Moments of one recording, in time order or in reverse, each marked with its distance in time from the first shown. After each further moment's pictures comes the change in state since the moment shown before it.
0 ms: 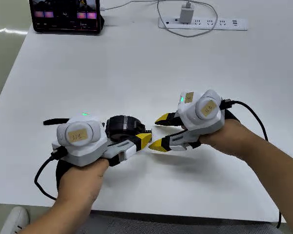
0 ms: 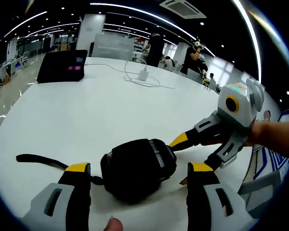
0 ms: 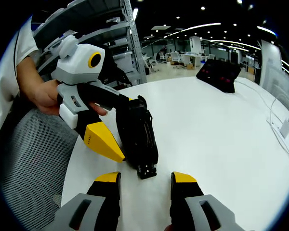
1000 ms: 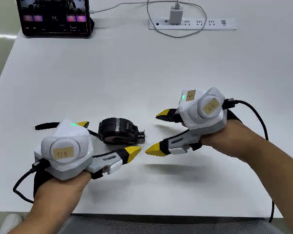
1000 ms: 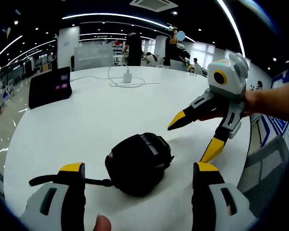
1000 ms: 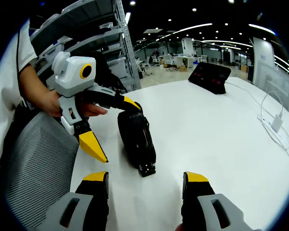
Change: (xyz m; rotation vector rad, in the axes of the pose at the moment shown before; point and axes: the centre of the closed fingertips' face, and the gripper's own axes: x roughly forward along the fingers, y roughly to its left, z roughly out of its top) left arm -0.017 -0.001 0.001 0.252 -0.007 -0.053; right arm -0.025 0.002 0.008 0.050 -0.040 -0.047
